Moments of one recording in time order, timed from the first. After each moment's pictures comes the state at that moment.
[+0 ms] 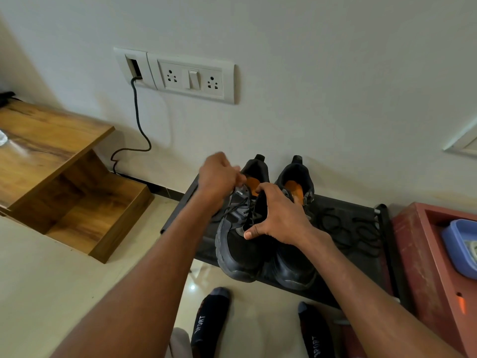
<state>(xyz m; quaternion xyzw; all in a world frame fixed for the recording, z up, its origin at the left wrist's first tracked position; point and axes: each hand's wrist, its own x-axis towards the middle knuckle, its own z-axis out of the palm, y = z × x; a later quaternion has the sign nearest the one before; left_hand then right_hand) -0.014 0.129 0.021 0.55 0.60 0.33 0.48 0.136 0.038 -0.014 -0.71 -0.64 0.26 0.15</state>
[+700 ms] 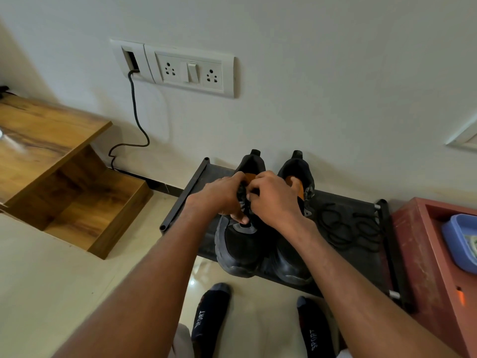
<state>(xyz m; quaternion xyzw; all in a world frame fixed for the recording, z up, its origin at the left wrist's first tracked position) -0.021 0.128 -0.005 0.81 0.51 -0.09 0.28 0.111 0.060 -0.007 -0.75 -0.63 0.14 0.16</state>
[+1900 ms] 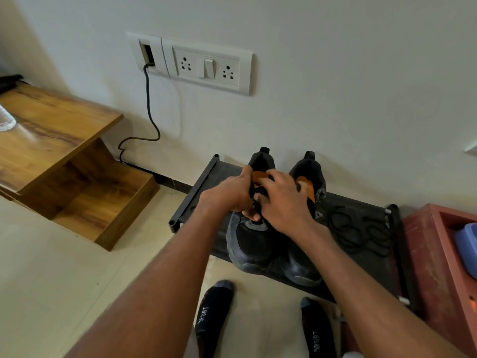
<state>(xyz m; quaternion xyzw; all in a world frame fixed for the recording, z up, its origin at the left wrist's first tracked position) -0.023 0.126 -0.002 0.77 0.54 -0.07 0.33 0.111 0.059 -0.022 -0.73 -0.66 0.11 0.14</state>
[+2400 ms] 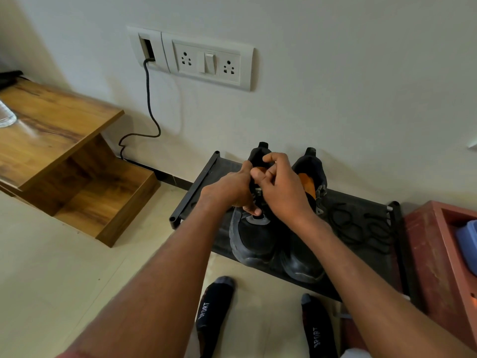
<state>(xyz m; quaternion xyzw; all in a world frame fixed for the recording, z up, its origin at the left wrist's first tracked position) -0.024 0.128 -0.004 0.77 0.55 -0.07 0.32 0.106 0.060 -0.013 -0.68 -0.57 0.25 0.39</state>
